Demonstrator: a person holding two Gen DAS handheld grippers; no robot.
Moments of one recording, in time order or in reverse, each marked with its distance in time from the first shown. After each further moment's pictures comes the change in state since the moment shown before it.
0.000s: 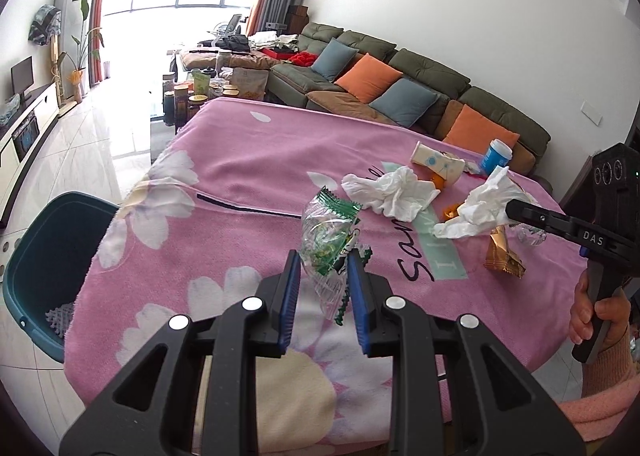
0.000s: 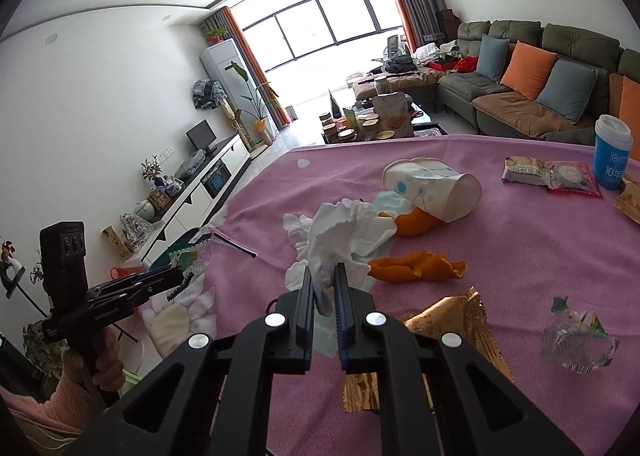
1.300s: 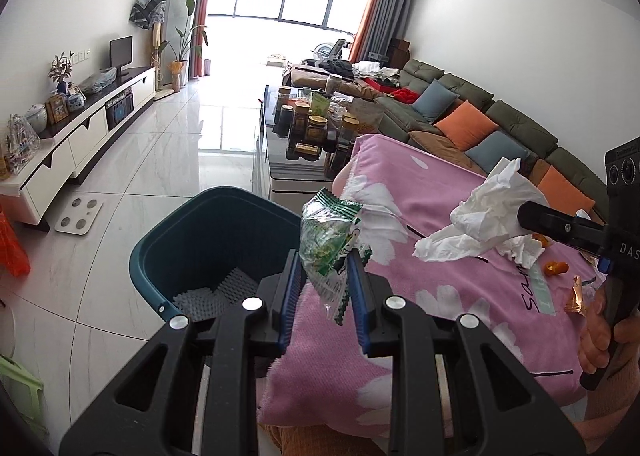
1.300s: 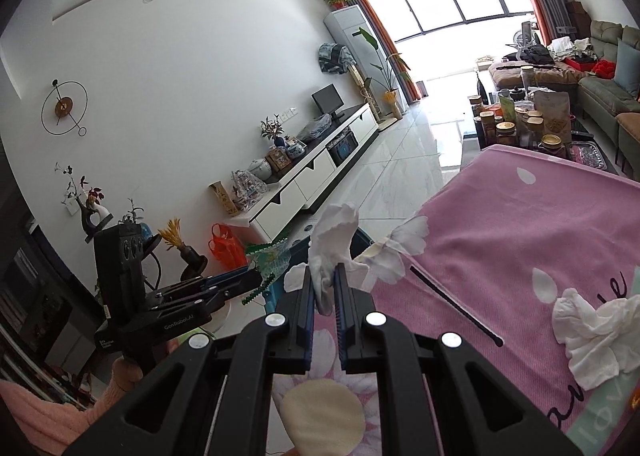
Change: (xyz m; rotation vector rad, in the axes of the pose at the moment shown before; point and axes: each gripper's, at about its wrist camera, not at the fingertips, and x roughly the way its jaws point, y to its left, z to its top) left arm -0.082 0.120 -0.006 -0.204 -0.108 0.304; right arm 0.125 0.166 0.045 -0.175 0.128 0.436
